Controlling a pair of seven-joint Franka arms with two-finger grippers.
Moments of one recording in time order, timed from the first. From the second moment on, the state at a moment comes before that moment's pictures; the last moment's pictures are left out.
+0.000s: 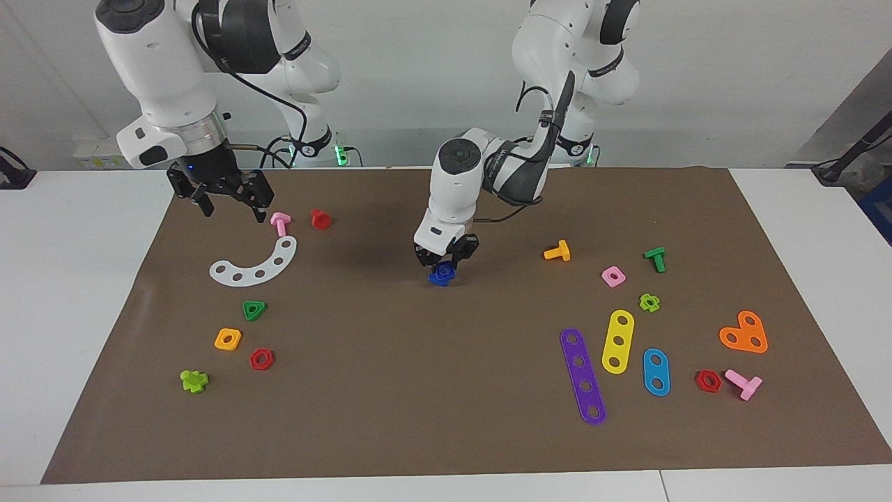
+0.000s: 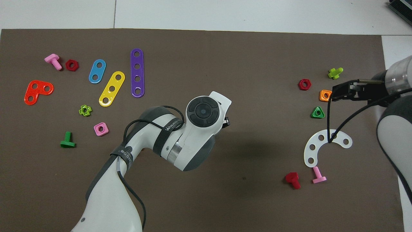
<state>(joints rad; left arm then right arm) -0.78 0.42 0.05 -1.71 -0.11 2.19 -0.86 -0.02 0.01 0.07 -1.65 -0.04 1.70 0.22</state>
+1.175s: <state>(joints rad) -0.75 0.42 0.06 -1.62 -0.17 2.07 -0.87 -0.02 0.01 0.07 -1.65 -0.04 1.70 0.22</state>
